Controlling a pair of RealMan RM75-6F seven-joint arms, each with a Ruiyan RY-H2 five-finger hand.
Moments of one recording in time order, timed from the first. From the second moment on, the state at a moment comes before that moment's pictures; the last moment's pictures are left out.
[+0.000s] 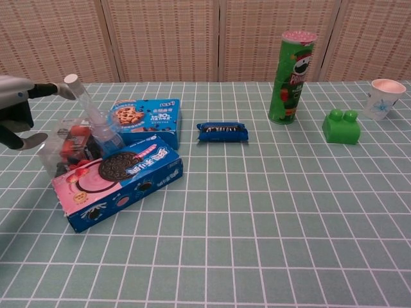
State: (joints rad) left arm -0.51 -1.29 -0.17 -1.82 1.09 1.13 0.64; right arm -0.01 -1.00 -0.03 -1.42 -1.64 1.61 0.52
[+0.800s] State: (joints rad) left arm -0.61 -1.32 -0.16 -1.89 1.01 1.17 0.77; right arm -0.02 -0.99 -0.03 -1.41 -1.64 1.62 0.56
